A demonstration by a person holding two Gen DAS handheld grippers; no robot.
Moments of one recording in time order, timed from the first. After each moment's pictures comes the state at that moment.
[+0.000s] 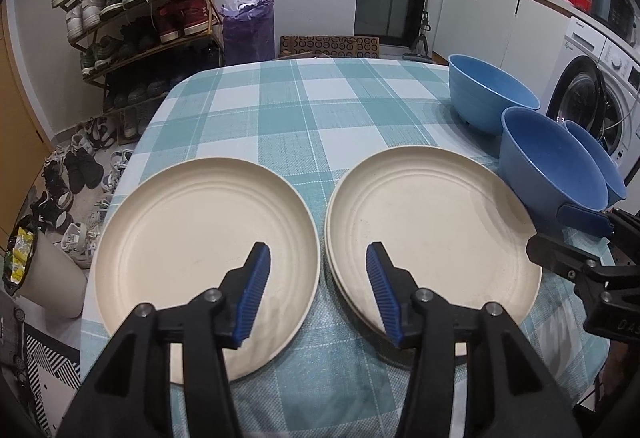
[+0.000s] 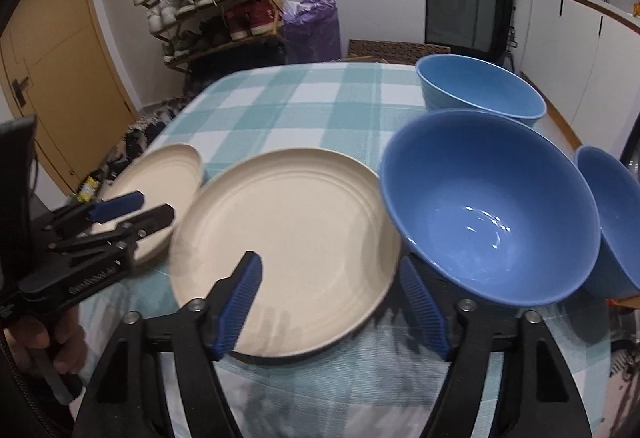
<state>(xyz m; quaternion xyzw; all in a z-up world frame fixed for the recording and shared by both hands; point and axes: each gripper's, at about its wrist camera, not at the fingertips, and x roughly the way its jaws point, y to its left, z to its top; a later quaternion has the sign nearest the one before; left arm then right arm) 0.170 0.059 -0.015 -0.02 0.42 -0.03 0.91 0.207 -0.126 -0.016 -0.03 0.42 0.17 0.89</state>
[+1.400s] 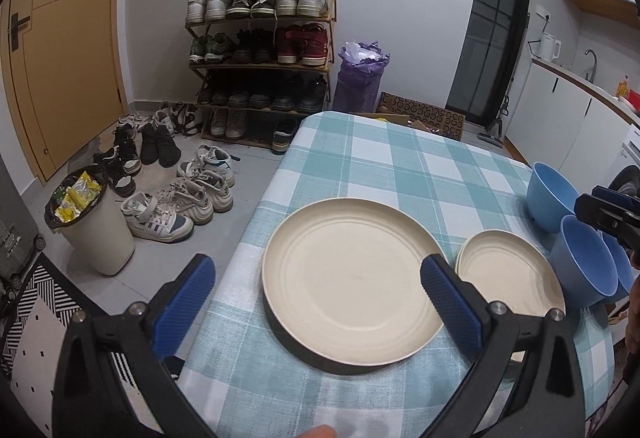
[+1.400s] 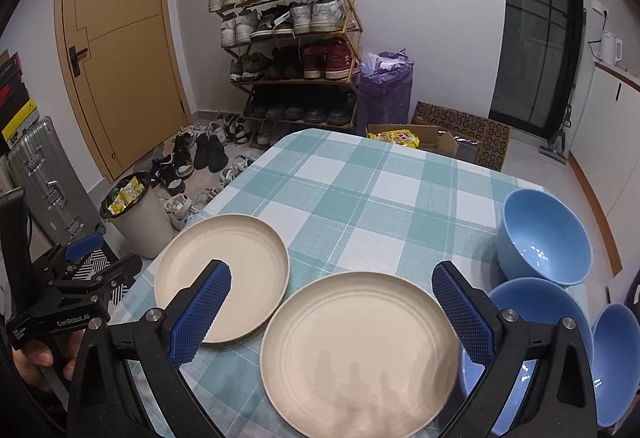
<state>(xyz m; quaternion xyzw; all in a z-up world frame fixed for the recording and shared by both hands) 0.105 0.179 0.024 -0.12 0.33 0.12 0.93 0.235 -0.036 0.073 -0.09 0.34 0.27 0.89</state>
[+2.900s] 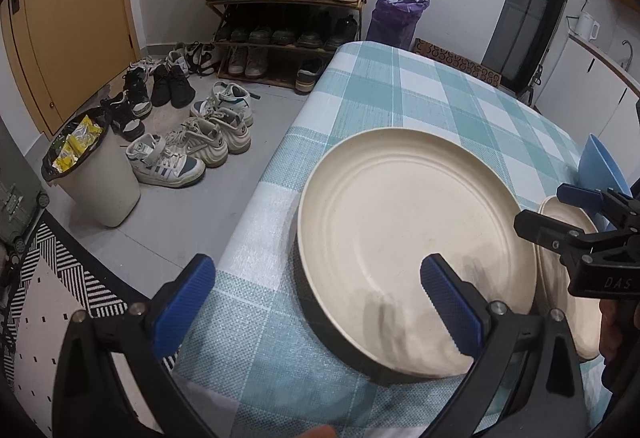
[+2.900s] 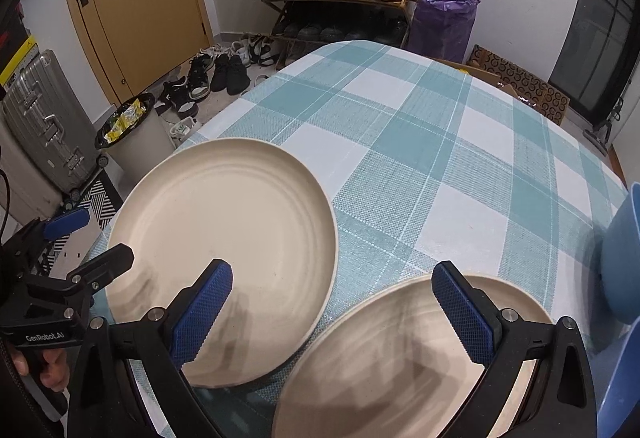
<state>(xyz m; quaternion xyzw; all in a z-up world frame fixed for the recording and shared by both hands) 0.147 0.209 -0.056 -0.14 0.42 0.15 0.88 0.297 0.063 -0.047 -0.17 0.44 0.31 0.83</state>
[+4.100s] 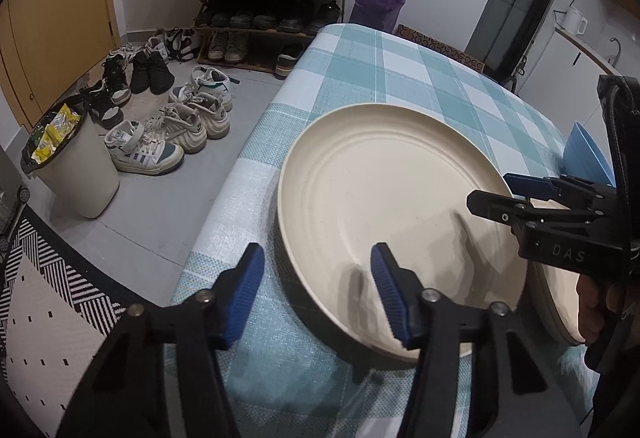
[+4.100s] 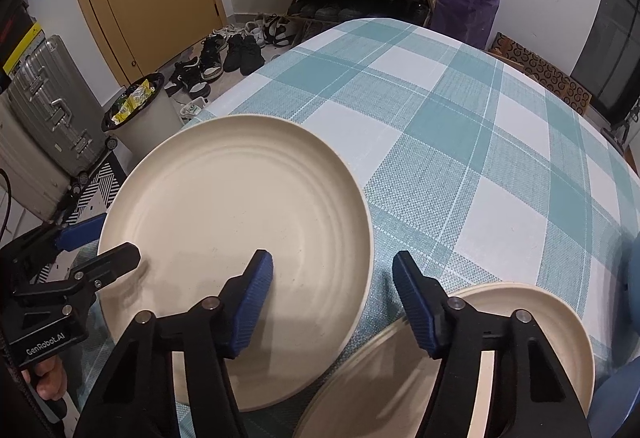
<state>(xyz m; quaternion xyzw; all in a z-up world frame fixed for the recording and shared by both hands) 0.145 0.210 -0.066 -0.16 0.44 0.11 0.88 0.305 0.085 -0.070 -0.18 0.47 0.32 0.80</state>
